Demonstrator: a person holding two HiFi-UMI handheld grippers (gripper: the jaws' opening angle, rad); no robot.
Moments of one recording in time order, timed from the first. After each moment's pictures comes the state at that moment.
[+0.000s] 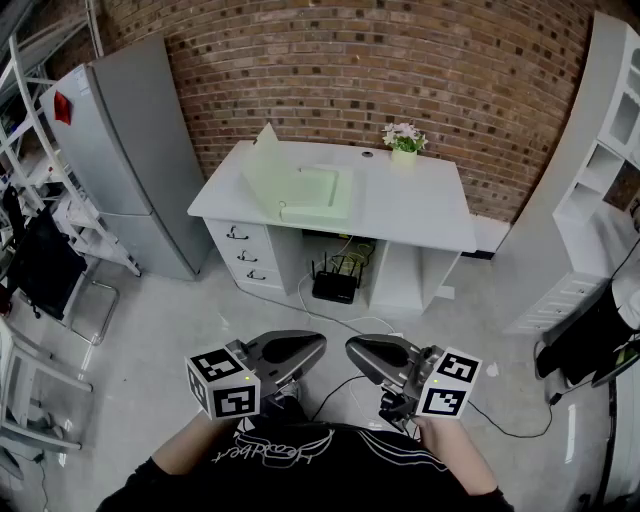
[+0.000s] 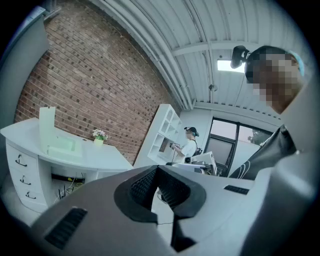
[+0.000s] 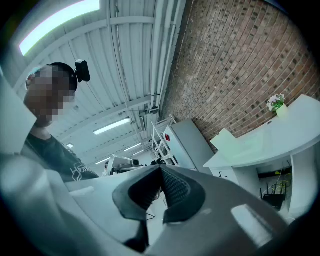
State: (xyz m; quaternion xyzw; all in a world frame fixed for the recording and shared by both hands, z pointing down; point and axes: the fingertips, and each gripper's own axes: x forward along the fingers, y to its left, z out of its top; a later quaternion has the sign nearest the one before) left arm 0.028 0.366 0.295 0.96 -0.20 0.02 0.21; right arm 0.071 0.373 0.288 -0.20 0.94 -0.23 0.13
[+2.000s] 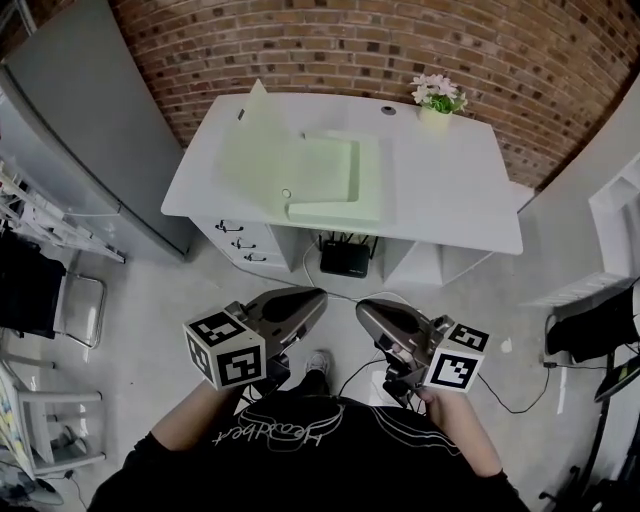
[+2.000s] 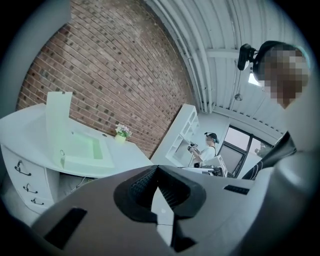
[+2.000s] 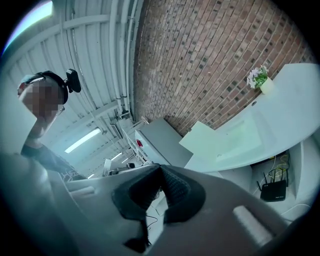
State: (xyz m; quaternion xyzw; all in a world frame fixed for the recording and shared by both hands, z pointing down) left arm -0.036 0.084 0.354 0.93 -0.22 0.04 0.29; right arm 0.020 0.103 0.348 -0.27 0.89 -0.35 0.14
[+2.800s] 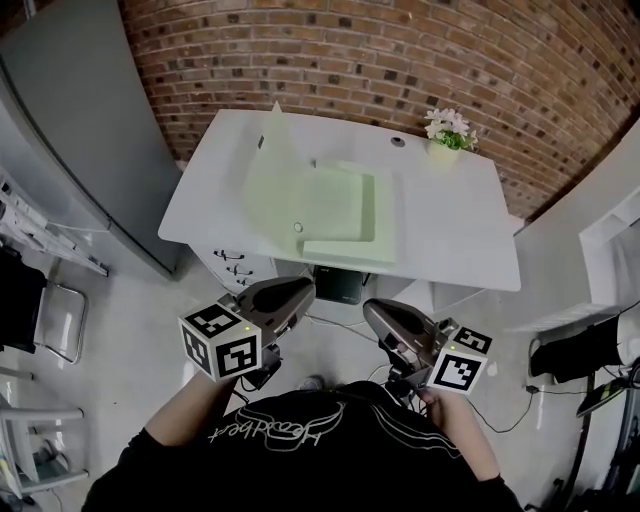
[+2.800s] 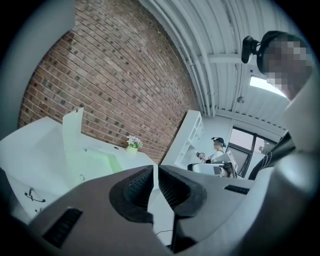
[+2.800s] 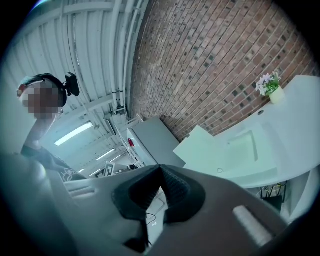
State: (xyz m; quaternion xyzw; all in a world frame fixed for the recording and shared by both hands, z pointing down) left arm -0.107 -0.027 0.357 0.93 -0.25 0.02 0.27; right arm -0.024 0.010 0.334 -0.31 0.89 -0.33 0.11
